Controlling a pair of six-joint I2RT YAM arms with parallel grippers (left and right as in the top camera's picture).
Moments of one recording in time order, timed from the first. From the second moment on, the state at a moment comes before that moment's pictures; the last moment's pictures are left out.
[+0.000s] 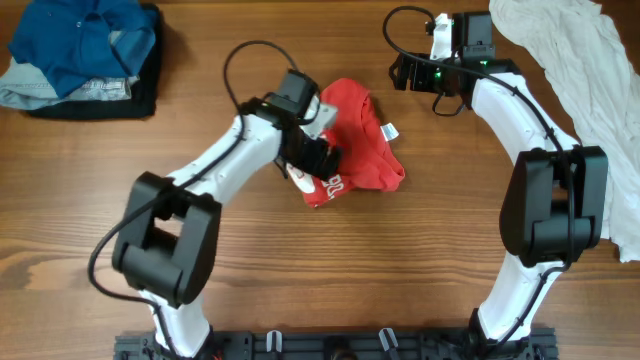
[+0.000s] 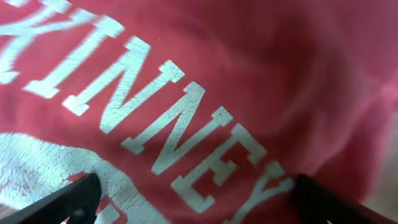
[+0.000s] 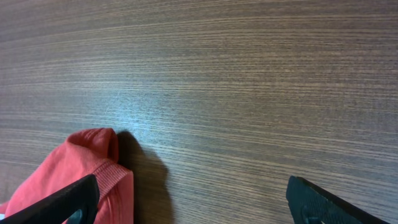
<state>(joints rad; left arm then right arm) -0.46 1.93 1.35 -0.71 0.24 0.05 0.08 2.05 1.52 -0.41 -0.27 0.15</state>
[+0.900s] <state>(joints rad) -0.11 2.12 1.37 -0.20 -0.67 0.29 0.08 2.05 1.52 -0.41 -0.26 0.15</state>
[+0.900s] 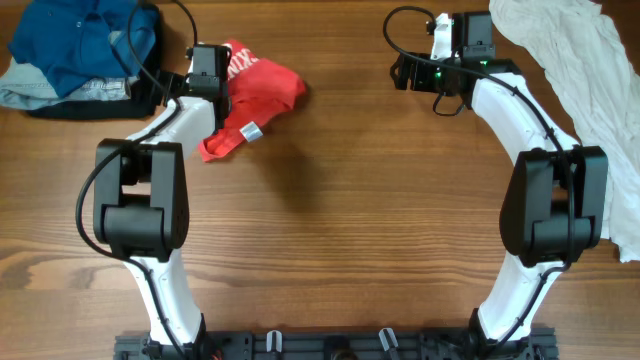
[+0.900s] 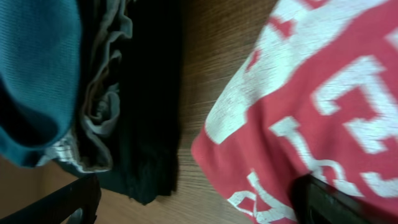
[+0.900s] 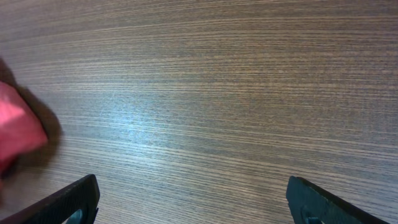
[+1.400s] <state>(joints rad) -0.39 1.80 1.37 -0.51 -0.44 0.34 0.08 2.05 1.52 -0.41 -0.26 0.15</state>
